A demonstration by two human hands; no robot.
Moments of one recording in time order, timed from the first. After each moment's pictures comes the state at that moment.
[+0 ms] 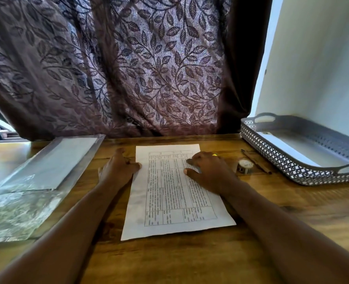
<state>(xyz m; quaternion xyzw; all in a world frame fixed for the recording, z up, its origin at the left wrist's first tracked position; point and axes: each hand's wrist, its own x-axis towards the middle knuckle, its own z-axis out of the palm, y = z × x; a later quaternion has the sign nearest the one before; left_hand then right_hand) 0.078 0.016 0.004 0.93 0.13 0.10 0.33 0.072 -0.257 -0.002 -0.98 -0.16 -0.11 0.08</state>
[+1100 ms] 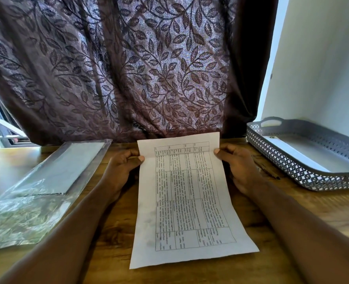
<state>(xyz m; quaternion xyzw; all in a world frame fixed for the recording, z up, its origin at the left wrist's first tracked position) 0.048 0.020 0.023 0.72 -0.05 0.06 0.69 0.059 -0.280 0.022 -0.69 -0.06 -0.08 0.71</state>
